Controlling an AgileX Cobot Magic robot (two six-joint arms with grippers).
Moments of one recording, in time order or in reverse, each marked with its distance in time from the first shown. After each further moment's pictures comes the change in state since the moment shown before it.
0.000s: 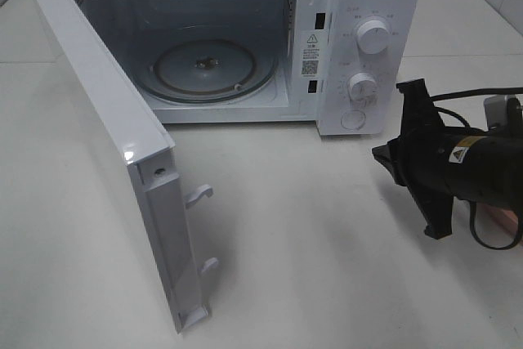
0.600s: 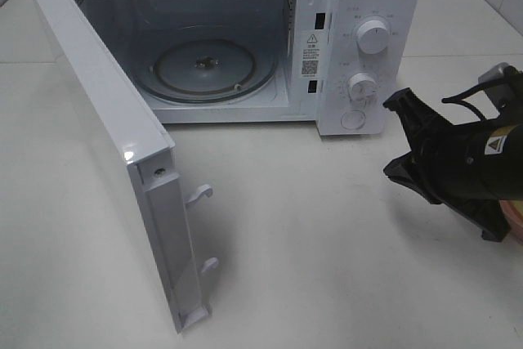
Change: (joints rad) left arm 0.000 0.000 0.000 0.000 0.000 0.000; right arm 0.000 -0.249 -0.015 0.000 0.439 -0.485
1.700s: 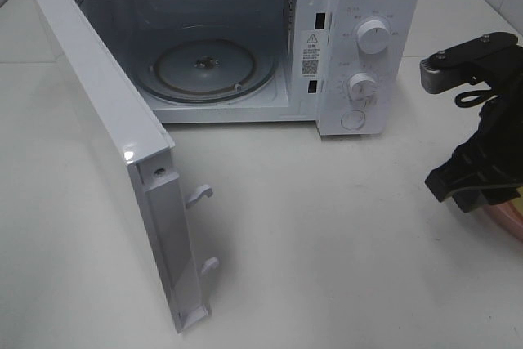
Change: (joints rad) left arm 0.000 0.000 0.000 0.000 0.000 0.000; right arm 0.000 -0.057 -0.332 -0.432 0.938 -0.737
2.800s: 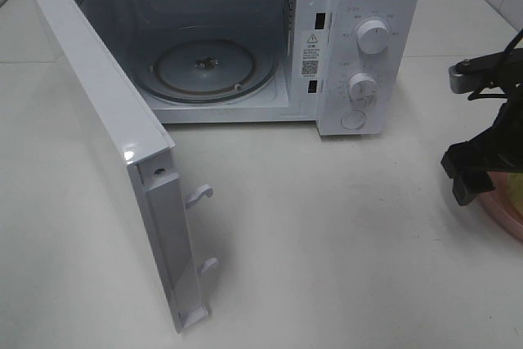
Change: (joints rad) left arm 0.000 0.000 0.000 0.000 0.000 0.000; right arm -0.244 0.227 -0.036 -0.051 -0.147 0.027
